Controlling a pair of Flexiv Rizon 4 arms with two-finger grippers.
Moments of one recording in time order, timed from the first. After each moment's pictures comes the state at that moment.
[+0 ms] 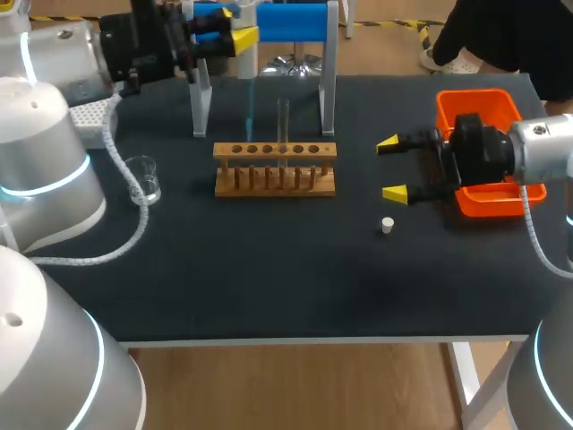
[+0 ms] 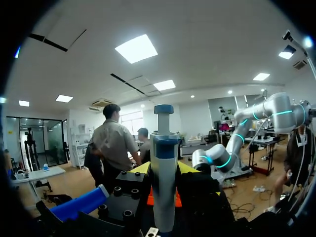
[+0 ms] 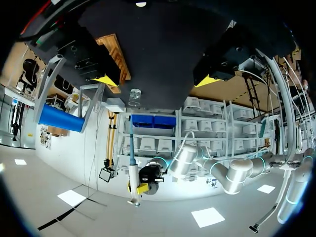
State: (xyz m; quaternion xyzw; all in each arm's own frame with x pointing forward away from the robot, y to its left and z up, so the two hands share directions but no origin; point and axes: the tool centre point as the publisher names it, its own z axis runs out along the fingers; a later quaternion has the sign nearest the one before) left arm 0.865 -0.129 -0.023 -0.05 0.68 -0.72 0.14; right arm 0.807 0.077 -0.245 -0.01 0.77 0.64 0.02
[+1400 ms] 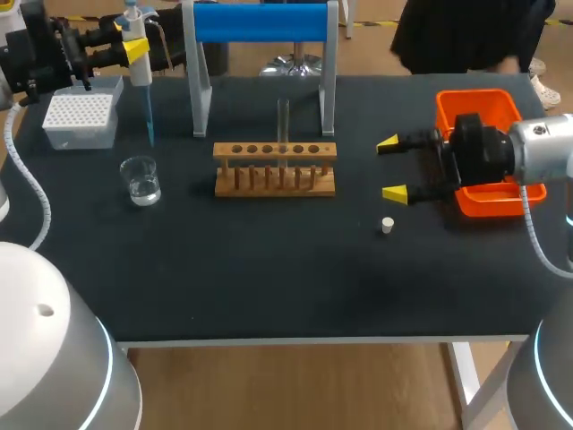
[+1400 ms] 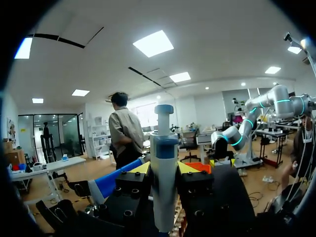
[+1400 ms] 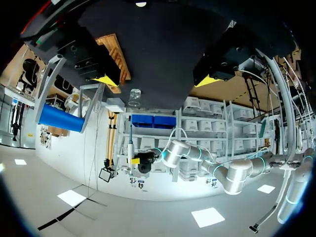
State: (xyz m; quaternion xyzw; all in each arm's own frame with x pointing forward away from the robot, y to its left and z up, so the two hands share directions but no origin) left arm 0.922 0.029 -0.076 -0.10 0.69 -0.69 0.19; right arm 0.807 0.077 -0.245 -0.01 0.77 0.64 0.02
